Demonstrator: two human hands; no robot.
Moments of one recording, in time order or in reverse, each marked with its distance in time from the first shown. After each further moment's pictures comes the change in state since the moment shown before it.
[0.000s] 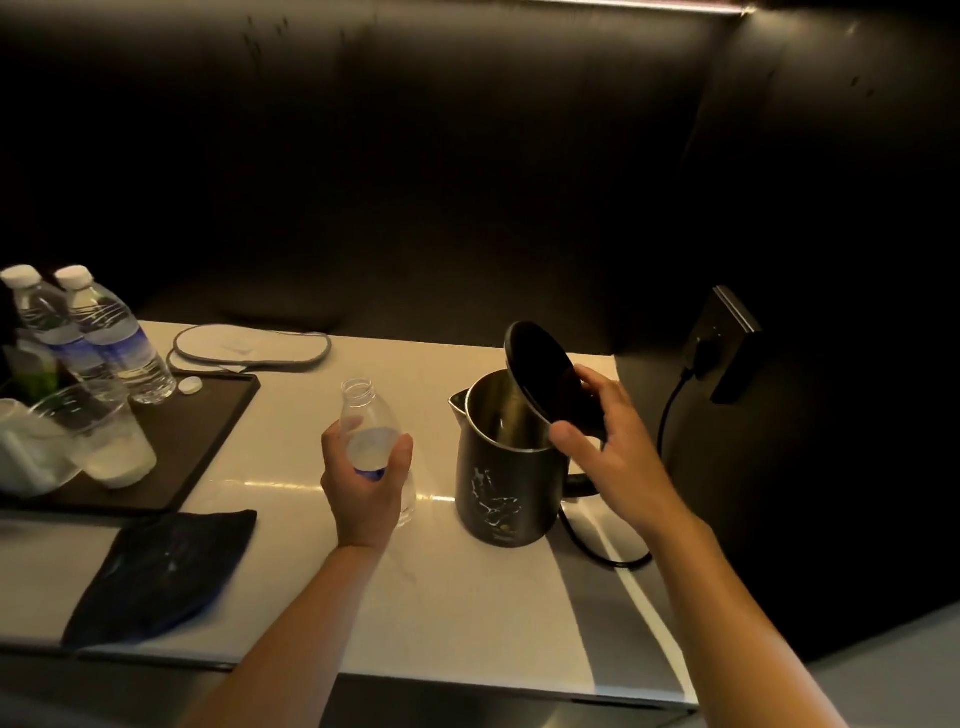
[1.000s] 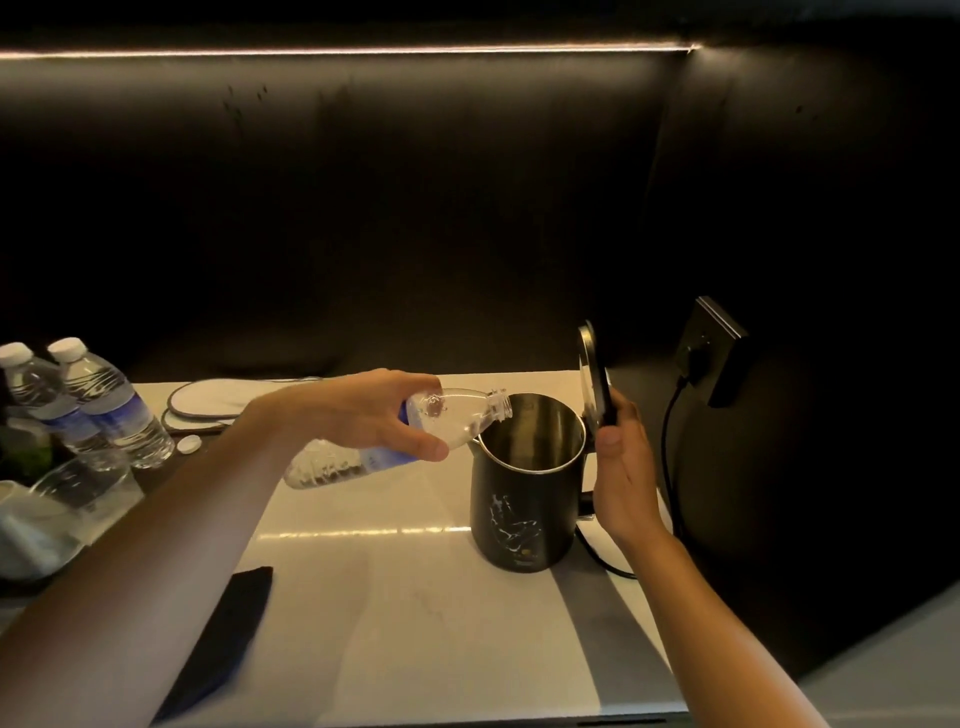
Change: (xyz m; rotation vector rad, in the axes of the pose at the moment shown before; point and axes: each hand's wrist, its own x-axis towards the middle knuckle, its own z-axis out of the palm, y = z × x) left_hand 0.146 0.136 -0.001 0.804 -1.392 0.110; right_hand 0.000 0.001 0.036 0.111 0.402 0.001
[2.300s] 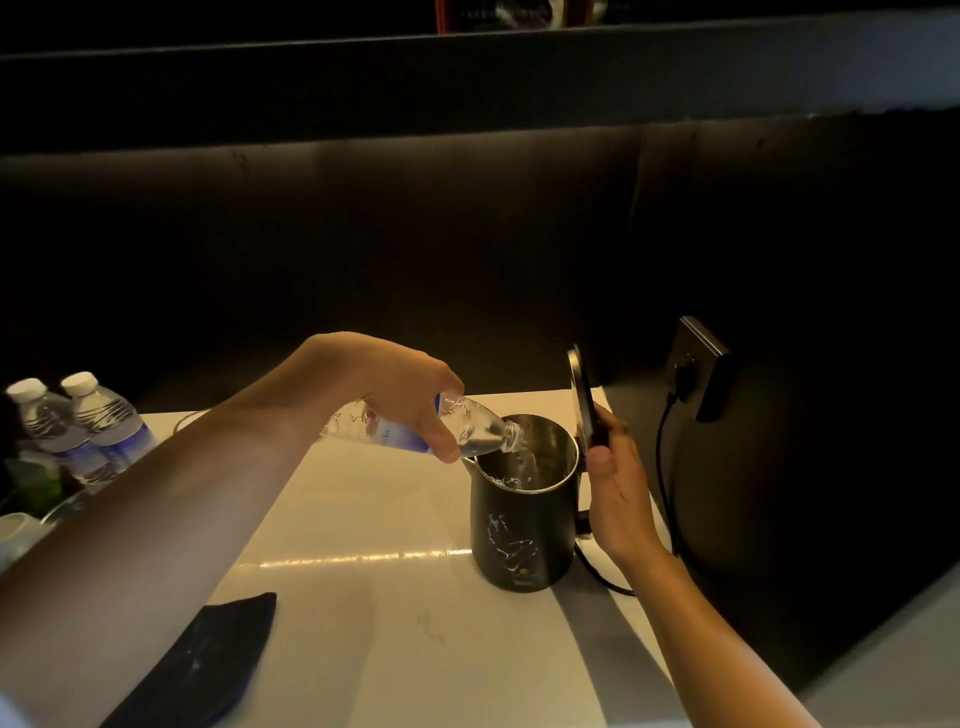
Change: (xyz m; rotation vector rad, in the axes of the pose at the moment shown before) left_hand 0.027 0.055 -0.041 0.443 -0.141 -0.080; right_hand -0.005 -0.010 -0.004 0.008 -0.039 0.040
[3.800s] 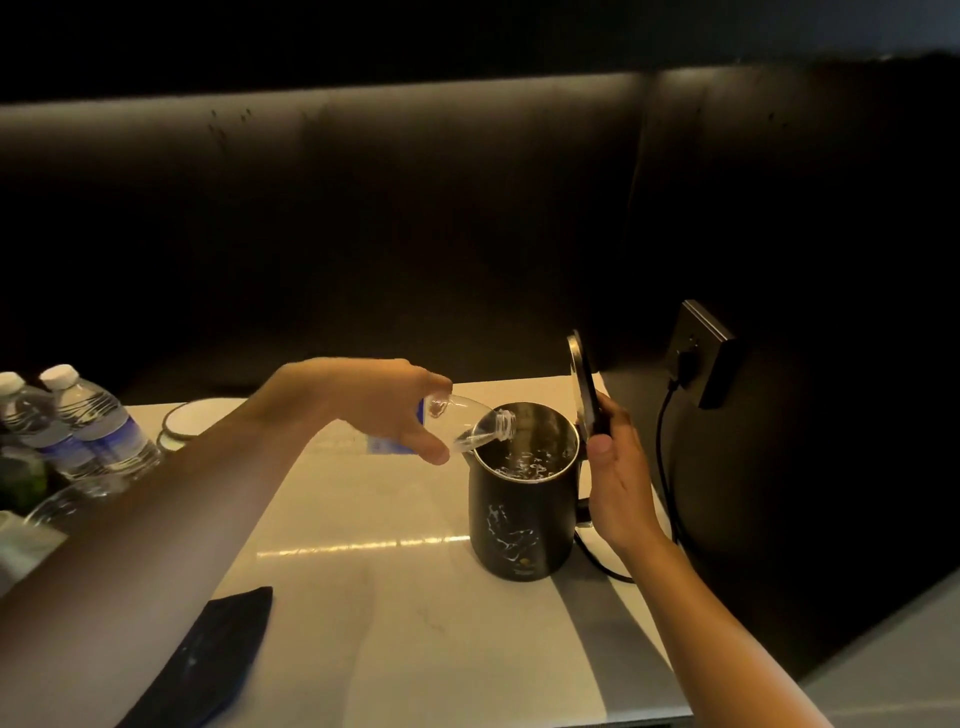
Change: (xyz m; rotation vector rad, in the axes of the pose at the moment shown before) left_hand 0.012 -0.022 0.031 -0.087 0.073 0.073; right_hand 0.005 0.005 0.001 0.031 0.016 -0.003
